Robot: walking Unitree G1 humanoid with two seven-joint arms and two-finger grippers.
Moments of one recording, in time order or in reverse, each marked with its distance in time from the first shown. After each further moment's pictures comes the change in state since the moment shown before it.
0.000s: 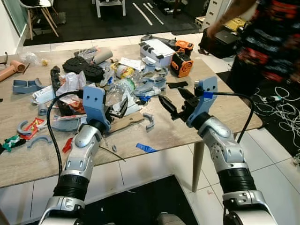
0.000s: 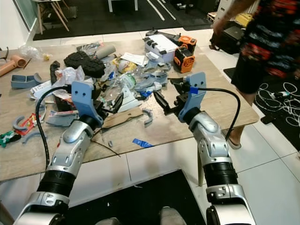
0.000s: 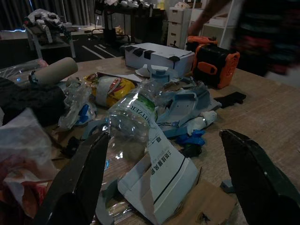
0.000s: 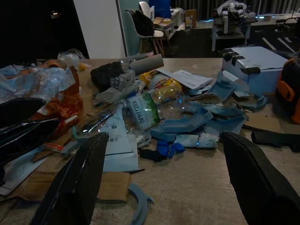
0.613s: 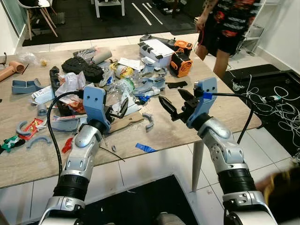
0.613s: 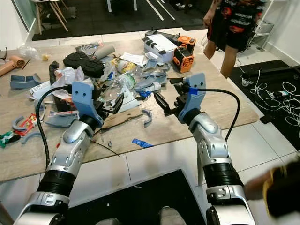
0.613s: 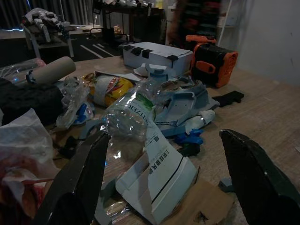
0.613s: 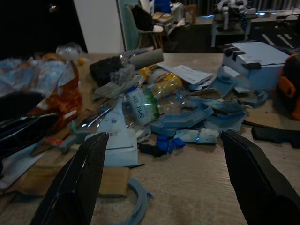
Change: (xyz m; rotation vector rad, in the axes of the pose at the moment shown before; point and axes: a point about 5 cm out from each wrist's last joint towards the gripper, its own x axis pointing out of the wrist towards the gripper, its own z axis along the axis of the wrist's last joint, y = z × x) left arm 0.000 0.000 0.000 -0.001 0.003 -0.007; right arm 0.001 0.003 -0.002 -0.015 0.023 0.005
